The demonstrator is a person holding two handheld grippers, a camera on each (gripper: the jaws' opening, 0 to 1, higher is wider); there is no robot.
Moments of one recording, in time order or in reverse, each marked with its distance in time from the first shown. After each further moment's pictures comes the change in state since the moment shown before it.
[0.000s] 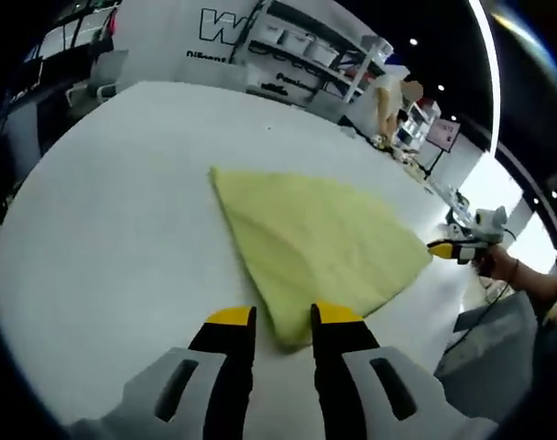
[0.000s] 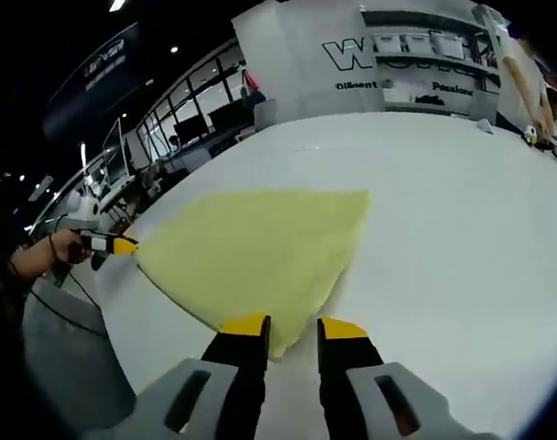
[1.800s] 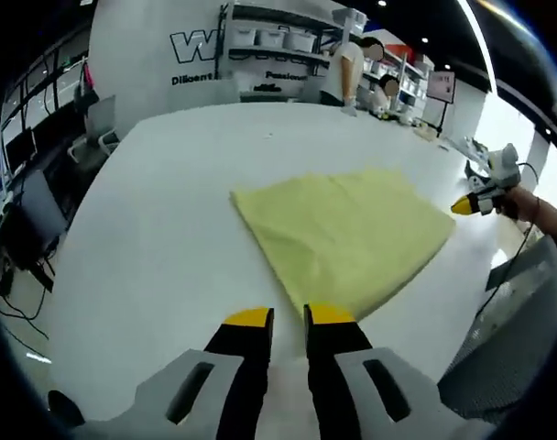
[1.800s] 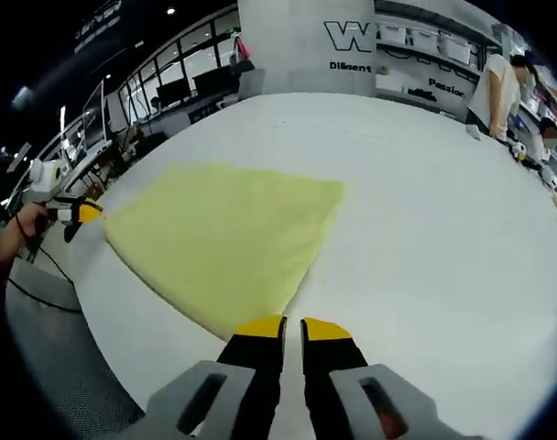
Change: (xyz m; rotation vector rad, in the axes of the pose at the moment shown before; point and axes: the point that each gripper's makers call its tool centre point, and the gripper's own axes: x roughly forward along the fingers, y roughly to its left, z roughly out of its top) left arm -0.040 0.010 0.017 0.244 -0.011 0.194; right arm -0.026 -0.029 0.000 -0.076 0.109 -0.213
